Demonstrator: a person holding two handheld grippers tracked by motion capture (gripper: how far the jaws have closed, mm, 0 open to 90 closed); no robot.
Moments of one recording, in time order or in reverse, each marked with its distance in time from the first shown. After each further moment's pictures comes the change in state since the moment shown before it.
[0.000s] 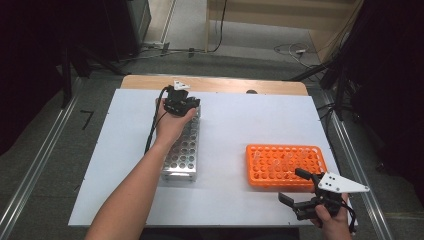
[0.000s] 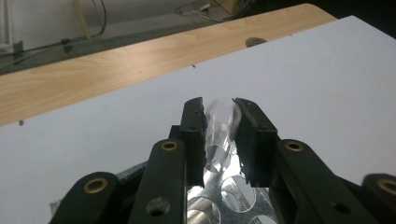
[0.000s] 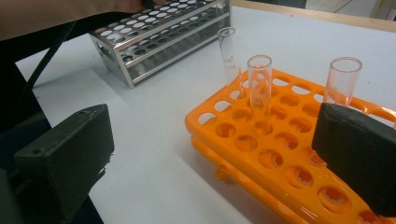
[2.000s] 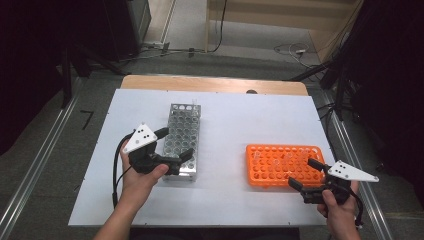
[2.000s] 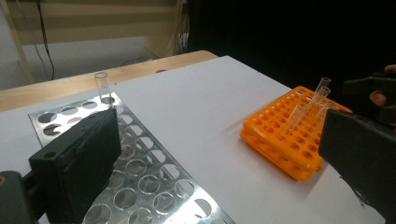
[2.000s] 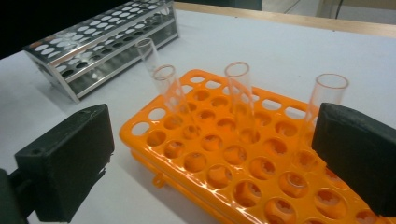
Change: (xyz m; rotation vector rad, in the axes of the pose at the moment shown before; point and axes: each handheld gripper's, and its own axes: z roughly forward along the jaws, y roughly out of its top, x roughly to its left) left arm -0.061 -0.081 -0.181 -0.250 -0.215 0.061; right arm -0.035 0.005 -0.005 -0.012 -0.148 0.068
